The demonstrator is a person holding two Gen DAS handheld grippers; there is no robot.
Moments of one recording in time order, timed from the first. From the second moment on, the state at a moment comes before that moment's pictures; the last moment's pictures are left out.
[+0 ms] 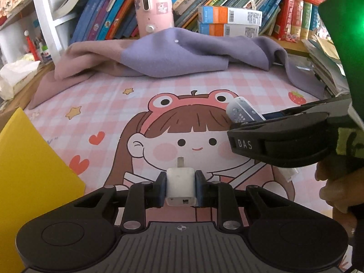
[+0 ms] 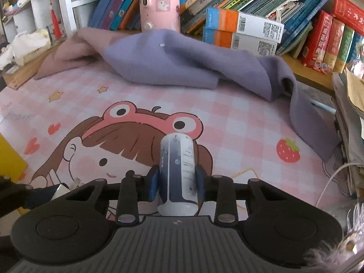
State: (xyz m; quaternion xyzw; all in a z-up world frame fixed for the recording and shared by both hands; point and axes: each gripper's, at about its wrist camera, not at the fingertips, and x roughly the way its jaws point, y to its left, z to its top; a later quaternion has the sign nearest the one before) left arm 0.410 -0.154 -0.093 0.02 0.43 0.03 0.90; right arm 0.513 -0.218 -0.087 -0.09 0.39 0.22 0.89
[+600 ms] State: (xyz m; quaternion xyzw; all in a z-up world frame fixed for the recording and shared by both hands) left arm 0.382 -0.152 -0.059 0.01 0.41 0.02 0.91; right arm 0.482 -0.238 -0.053 -0.07 0.37 0.25 0.89
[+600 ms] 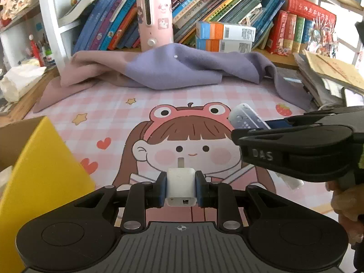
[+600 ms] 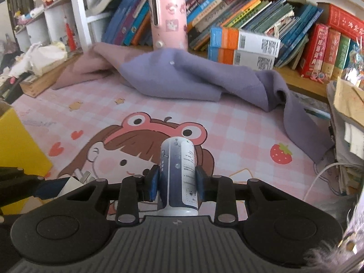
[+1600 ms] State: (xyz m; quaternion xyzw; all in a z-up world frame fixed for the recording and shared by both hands) left arm 0.227 -0.115 0.030 -0.02 0.32 -0.06 0.94; right arm 0.302 -0.284 0.029 -0.07 0.33 0.26 0.90
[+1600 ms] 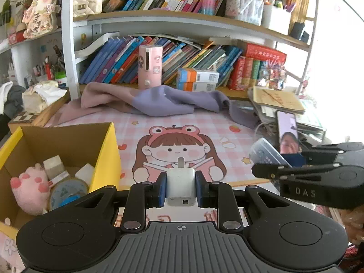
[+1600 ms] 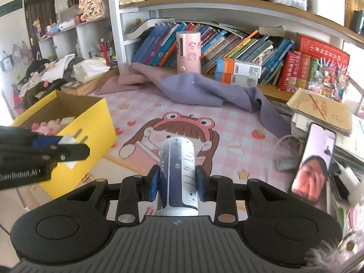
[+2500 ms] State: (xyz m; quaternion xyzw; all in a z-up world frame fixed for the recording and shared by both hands) left arm 0.052 -0.022 0.029 -0.02 0.30 -0.09 0.95; right arm 0.105 -0.208 0.031 -0.07 0.32 0.22 0.92
